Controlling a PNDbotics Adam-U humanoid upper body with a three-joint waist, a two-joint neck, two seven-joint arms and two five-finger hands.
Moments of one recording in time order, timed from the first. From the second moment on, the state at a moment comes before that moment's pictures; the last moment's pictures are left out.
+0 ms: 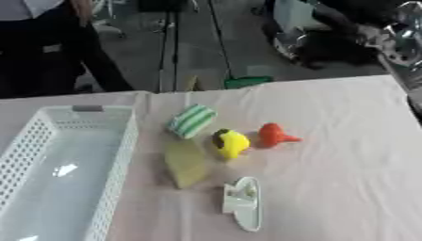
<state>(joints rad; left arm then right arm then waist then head) -0.36 0.66 0.17 -1.99 -0.17 -0.17 0.37 -0.82 -0.86 0.21 -1.62 0.81 -0.19 0.31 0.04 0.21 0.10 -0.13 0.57</state>
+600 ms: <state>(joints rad) -0.36 0.65 0.16 -1.99 -0.17 -0.18 0.36 -0.82 -0.82 0.27 -1.43 0.86 -0.29 0.41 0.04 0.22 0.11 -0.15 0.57</state>
